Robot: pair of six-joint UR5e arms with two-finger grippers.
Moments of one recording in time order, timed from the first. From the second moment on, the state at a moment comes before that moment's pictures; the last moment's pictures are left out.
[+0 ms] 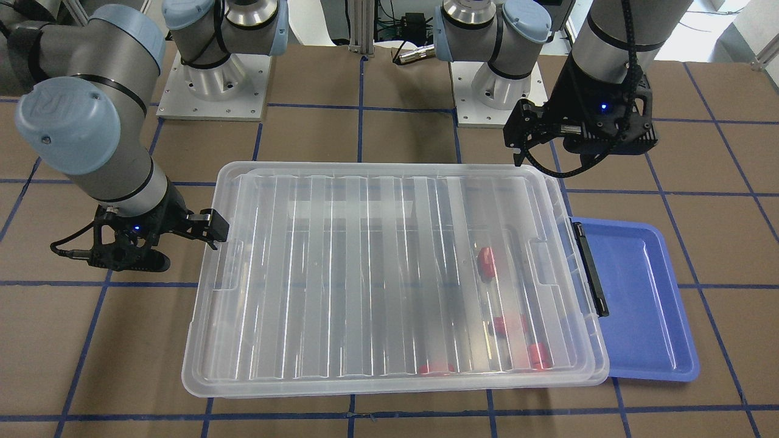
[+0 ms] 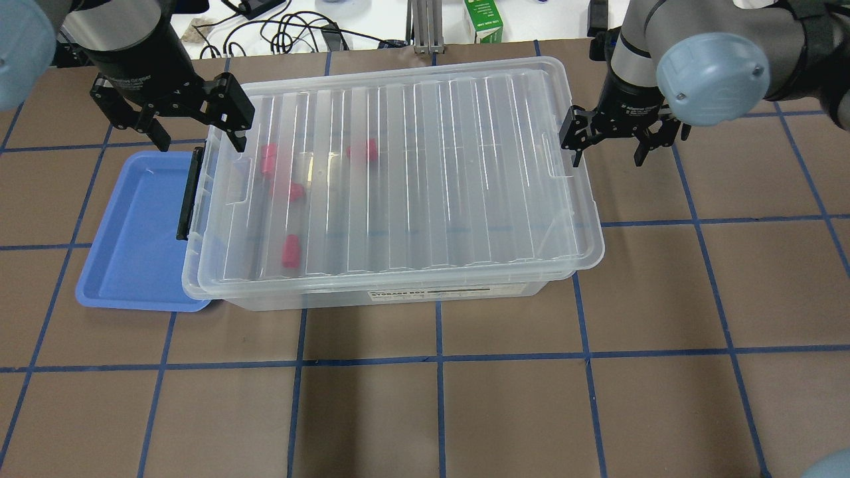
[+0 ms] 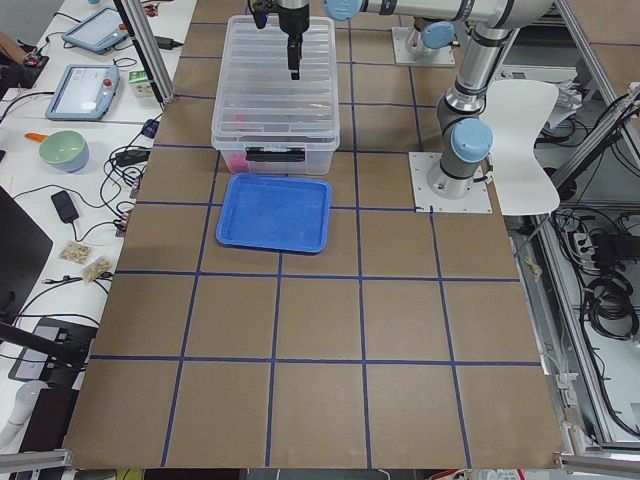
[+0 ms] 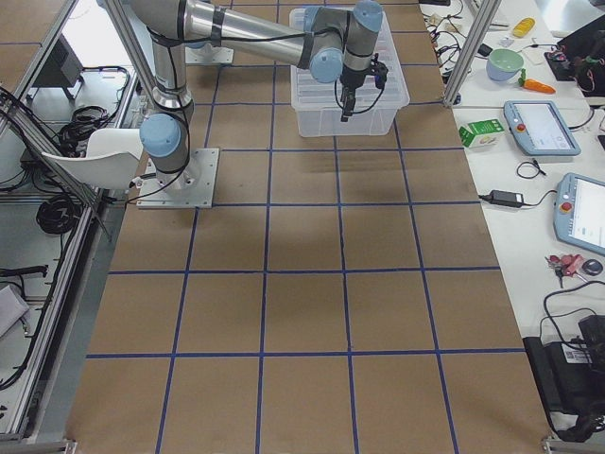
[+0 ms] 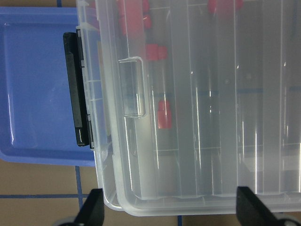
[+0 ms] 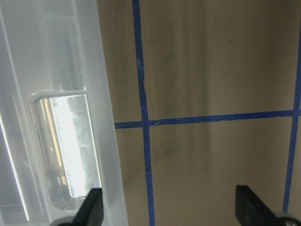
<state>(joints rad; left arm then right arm) -1.55 -1.62 -1.46 -1.65 1.62 0.05 1.54 -1.32 1.59 -1.75 -1.59 0.03</state>
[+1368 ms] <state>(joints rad) -1.55 -1.62 -1.47 -1.65 1.62 0.05 1.48 -1.29 1.58 -1.75 -1.59 0.01</state>
